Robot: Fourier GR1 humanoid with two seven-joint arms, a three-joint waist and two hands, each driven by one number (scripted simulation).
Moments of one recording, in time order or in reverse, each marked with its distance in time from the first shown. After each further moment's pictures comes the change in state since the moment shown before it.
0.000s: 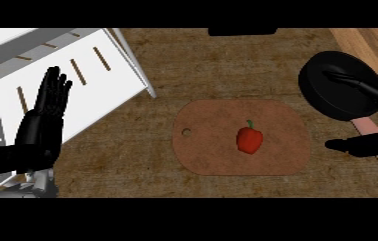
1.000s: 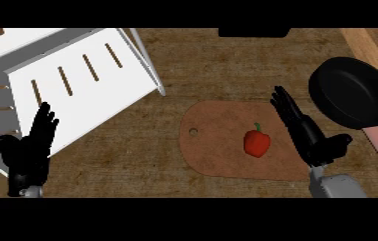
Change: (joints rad) left arm 0.137 0.052 0.036 0.137 -0.011 0.076 0.174; right arm 0.092 0.440 0.126 0.058 -0.265 -0.185 0.320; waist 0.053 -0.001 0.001
